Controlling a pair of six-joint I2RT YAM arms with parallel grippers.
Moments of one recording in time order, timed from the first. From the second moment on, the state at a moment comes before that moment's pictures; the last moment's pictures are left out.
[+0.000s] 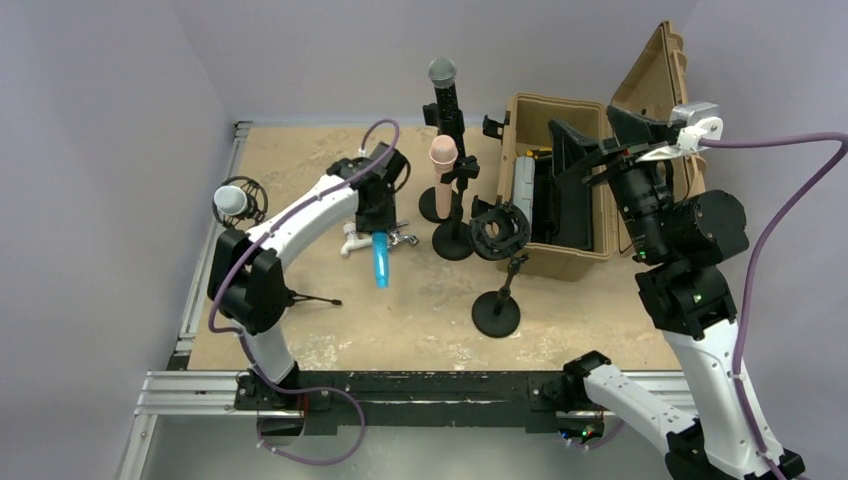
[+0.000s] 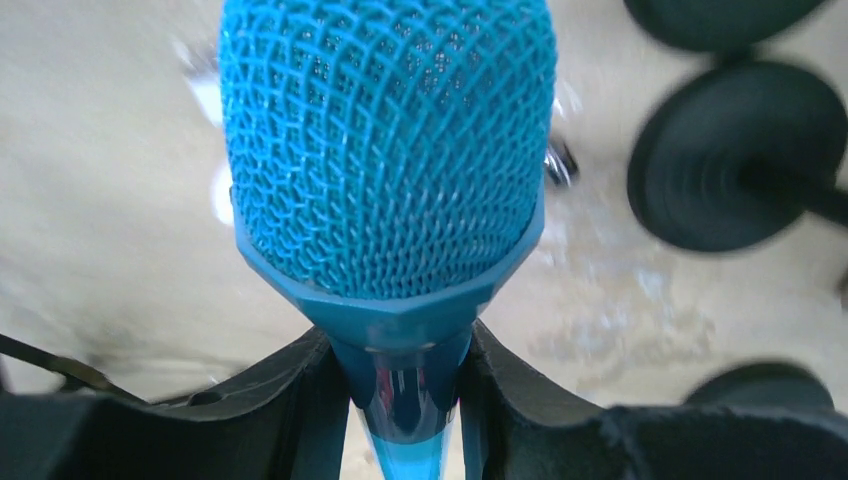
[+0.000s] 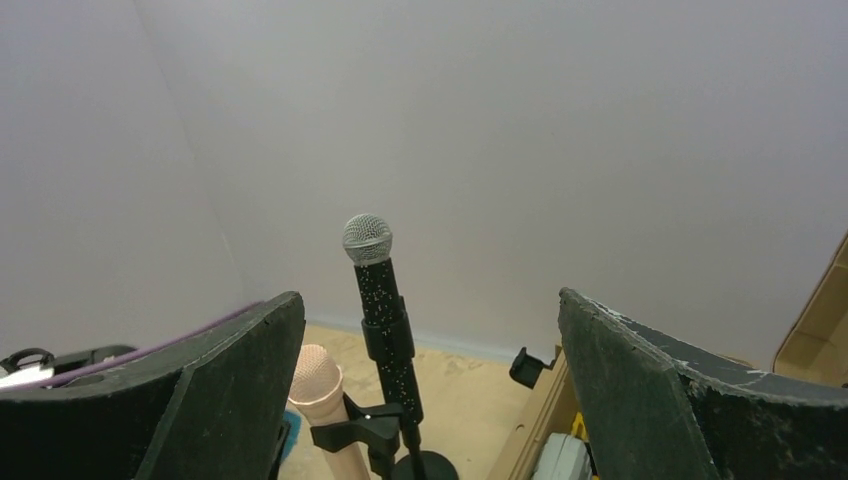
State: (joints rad) left arm -0.53 1.81 1.59 -0.98 -0.23 -0.58; right arm 0.41 0.85 1.37 -0.15 0.09 0.10
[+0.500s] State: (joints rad) left arm -0.84 1.75 1.21 -0.78 0.00 -0.91; right arm 0.41 0.87 1.36 -0.16 0.09 0.10
